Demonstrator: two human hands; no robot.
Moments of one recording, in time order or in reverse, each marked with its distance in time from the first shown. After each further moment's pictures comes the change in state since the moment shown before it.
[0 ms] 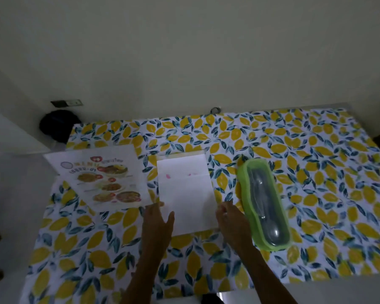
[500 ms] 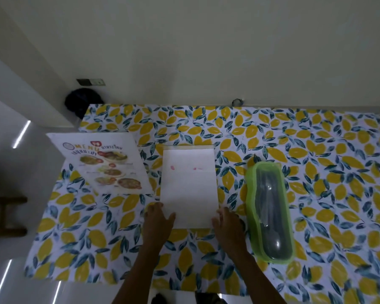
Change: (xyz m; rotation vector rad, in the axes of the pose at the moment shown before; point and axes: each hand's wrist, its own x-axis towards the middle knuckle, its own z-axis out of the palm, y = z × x) left_hand -0.004 0.001 0.034 0.115 -0.097 -0.277; right_hand 0.013 0.030 0.017 -0.005 -0.220 0.001
